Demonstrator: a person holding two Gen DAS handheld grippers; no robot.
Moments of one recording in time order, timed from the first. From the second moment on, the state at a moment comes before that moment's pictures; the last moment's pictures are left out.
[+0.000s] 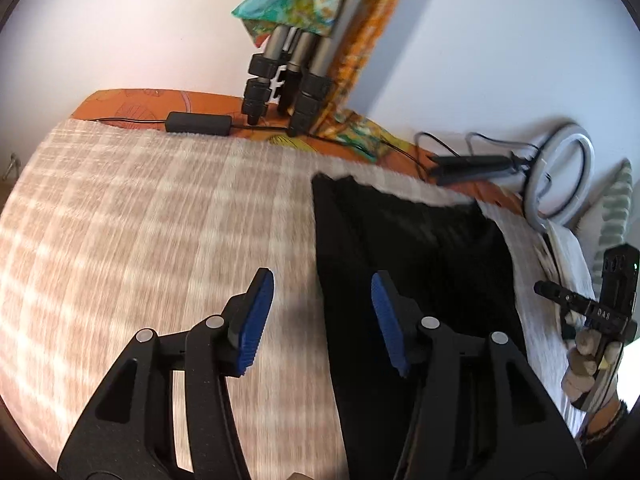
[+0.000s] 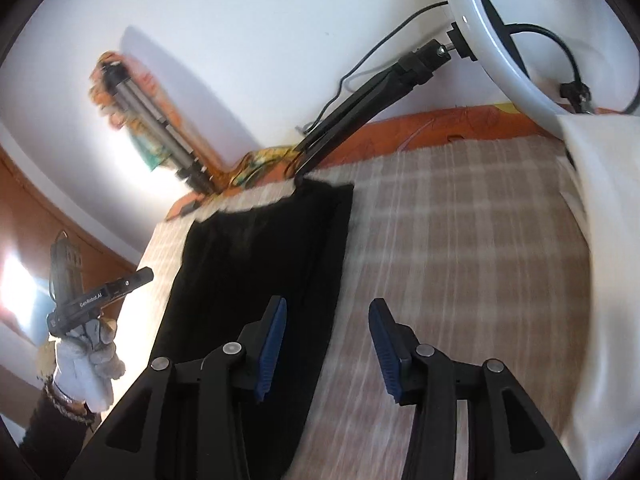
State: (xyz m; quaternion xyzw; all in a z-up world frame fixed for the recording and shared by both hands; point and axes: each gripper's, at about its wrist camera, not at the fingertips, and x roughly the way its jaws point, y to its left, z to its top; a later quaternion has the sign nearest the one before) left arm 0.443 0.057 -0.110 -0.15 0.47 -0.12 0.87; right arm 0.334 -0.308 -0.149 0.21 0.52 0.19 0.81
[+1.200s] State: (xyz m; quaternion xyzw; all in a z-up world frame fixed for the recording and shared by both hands) left arm 0.491 0.003 -0.115 -0.06 0.41 -0.16 0.89; right arm 0.402 -0.269 -0.137 0.20 0.50 0.22 0.81
